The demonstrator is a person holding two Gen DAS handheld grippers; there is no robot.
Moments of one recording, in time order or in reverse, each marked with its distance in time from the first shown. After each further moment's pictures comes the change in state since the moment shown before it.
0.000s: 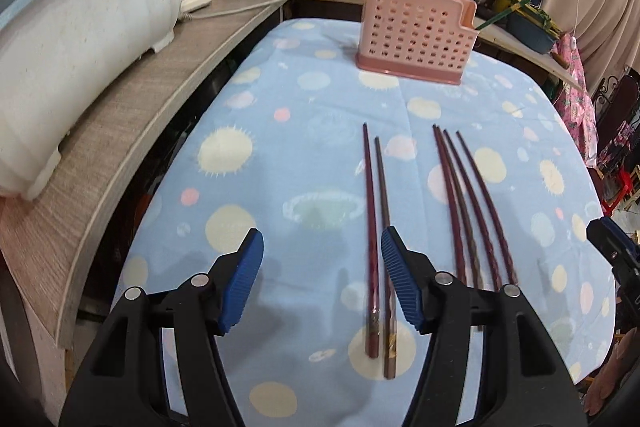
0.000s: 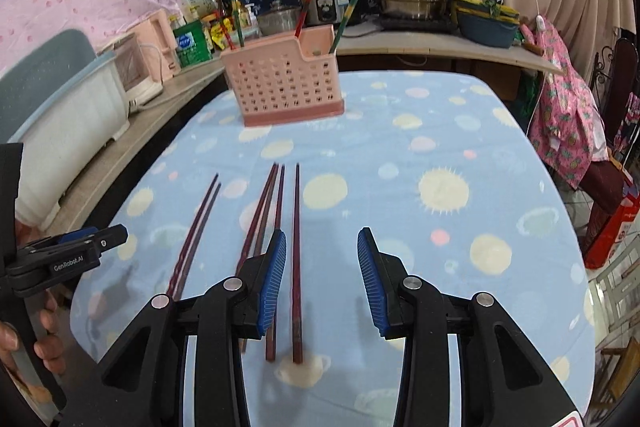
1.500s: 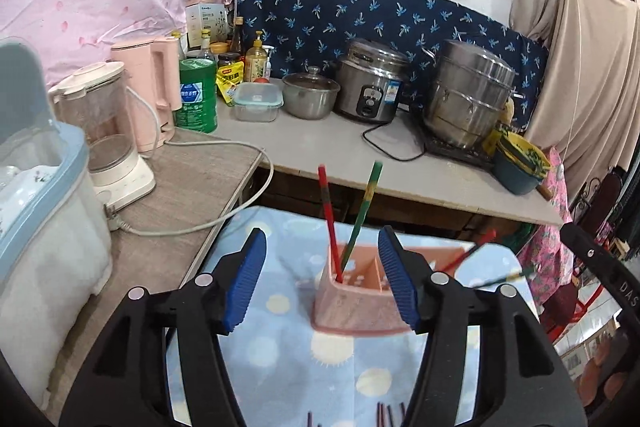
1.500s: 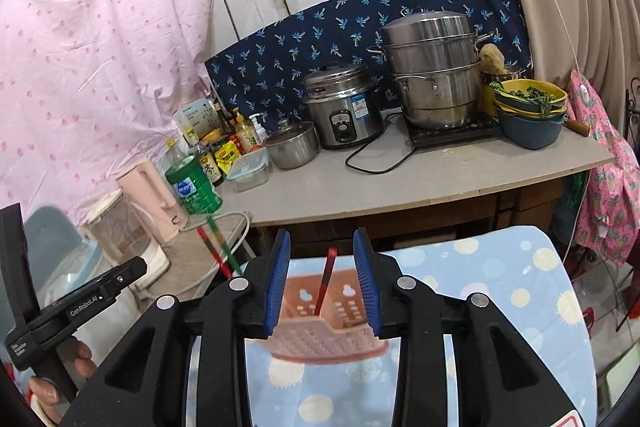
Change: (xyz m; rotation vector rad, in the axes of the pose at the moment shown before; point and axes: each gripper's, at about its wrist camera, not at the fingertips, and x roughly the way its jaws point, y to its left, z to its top) left arm -0.001 -0.026 0.270 -0.044 -0.323 -0.110; right arm 0.056 0.003 0.272 0.107 -0.272 0.111
